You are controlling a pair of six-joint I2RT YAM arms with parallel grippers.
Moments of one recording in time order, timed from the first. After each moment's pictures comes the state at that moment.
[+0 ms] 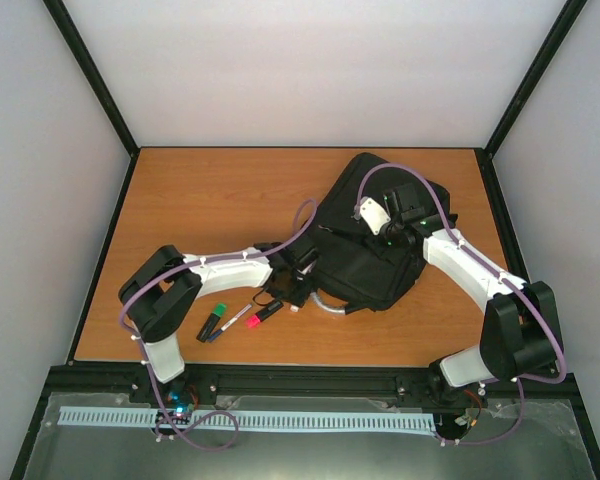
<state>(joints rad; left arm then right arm) -0.87 1.78 1.07 -0.58 0.03 -0.49 0.35 1.44 1.02 -0.53 -0.13 -0.49</state>
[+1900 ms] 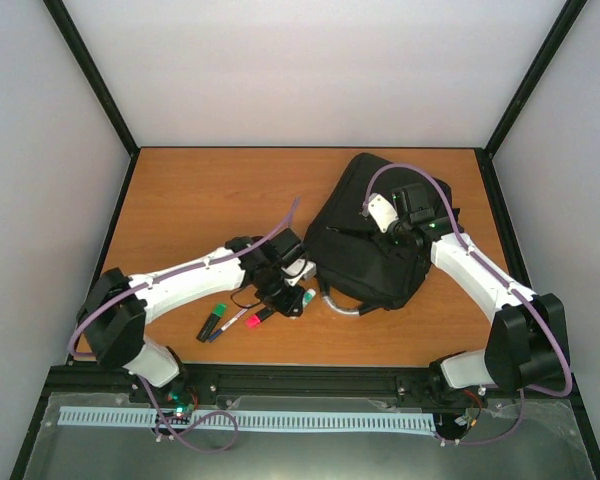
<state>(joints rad) -0.89 1.54 1.12 -0.87 0.30 -0.36 0.33 1.38 1.00 -0.53 -0.09 -0.48</state>
